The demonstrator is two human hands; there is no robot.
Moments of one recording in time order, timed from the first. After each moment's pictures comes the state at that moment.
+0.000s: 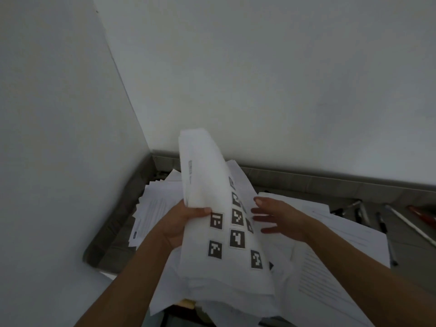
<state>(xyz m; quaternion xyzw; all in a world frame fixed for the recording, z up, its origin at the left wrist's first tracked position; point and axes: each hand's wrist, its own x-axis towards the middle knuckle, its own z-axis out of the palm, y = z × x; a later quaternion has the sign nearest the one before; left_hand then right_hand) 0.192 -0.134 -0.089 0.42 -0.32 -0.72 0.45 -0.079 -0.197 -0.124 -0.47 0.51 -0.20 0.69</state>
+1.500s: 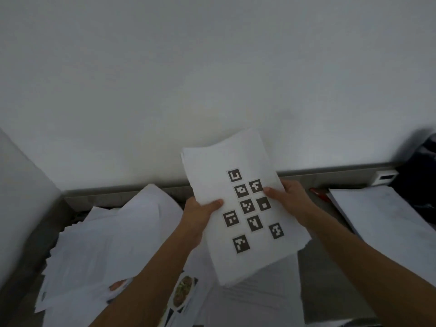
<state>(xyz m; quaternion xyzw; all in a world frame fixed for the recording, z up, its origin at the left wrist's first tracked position) -0.034 -0.185 -0.078 0.50 -0.39 -0.62 0.46 -0.277 -0.176 -0.076 -0.47 0.59 -0.45 0.48</state>
